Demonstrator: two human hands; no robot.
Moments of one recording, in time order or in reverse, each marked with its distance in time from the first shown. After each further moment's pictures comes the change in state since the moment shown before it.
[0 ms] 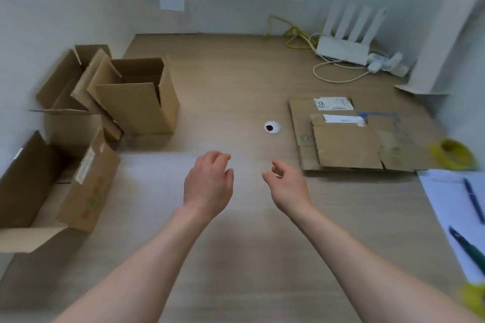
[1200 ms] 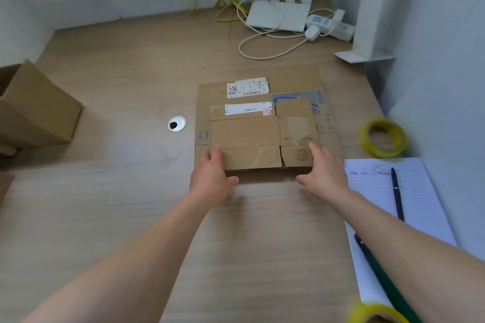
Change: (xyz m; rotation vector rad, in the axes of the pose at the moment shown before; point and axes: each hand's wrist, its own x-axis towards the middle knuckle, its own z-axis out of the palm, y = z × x) left_hand 0.070 0.251 0.207 0.041 -0.359 -0.313; right_hand 0.153 0.209 -0.307 -0.543 -0.035 0.069
